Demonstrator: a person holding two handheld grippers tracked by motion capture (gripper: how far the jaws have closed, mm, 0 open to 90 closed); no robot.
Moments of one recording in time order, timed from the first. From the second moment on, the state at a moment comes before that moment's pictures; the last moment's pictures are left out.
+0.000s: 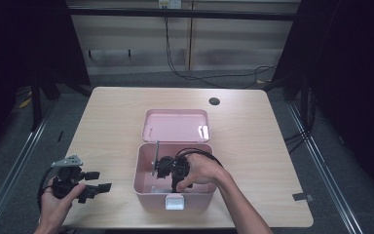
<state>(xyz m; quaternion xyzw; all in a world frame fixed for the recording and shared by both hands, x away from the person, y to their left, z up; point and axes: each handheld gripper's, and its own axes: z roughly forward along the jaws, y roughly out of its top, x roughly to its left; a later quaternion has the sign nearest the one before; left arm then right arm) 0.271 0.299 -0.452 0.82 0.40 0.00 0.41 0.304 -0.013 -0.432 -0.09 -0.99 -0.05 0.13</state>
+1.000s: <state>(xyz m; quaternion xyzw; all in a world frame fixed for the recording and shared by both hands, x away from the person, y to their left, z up) 0.271 0.299 -0.452 0.82 0.40 0.00 0.41 0.305 -0.001 -0.457 -0.09 -0.98 -0.02 0.15</state>
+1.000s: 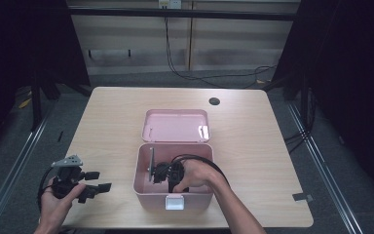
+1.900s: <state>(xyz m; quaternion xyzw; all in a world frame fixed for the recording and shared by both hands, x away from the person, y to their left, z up) 0.271 0.299 -0.452 0.82 0.41 0.00 0.41 0.307 -0.001 -0.458 -0.10 -0.98 -0.01 0.17</state>
